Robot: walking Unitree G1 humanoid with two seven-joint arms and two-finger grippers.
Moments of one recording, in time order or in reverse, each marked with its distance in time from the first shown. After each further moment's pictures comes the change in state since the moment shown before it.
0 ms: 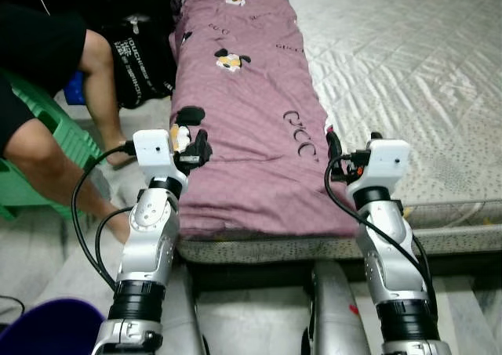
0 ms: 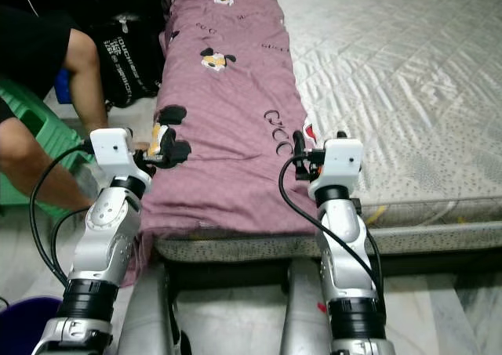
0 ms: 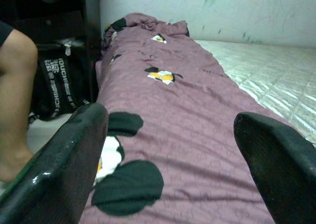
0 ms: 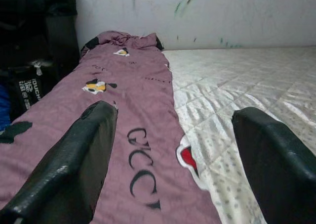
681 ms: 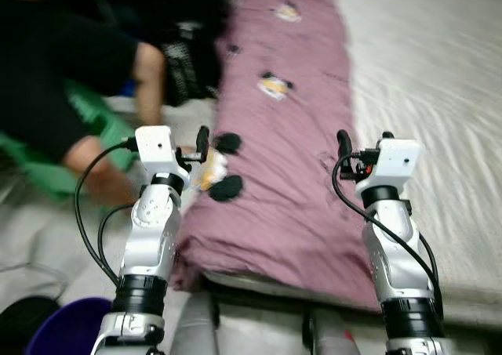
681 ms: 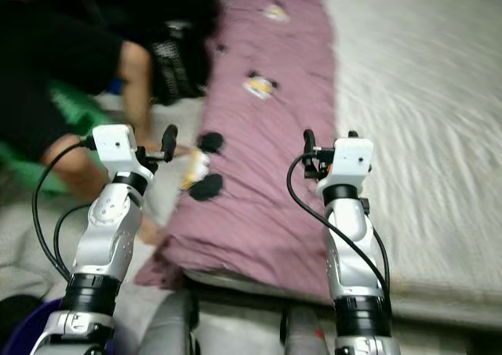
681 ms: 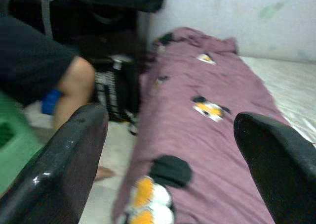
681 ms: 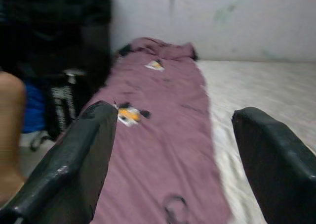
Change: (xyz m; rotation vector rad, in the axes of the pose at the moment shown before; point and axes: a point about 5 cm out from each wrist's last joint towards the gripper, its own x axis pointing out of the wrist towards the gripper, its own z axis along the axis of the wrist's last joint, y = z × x) left arm 0.006 -0.002 0.003 0.007 -0.017 -0.006; right arm 0.001 -0.013 0.000 -0.024 -0.011 -0.054
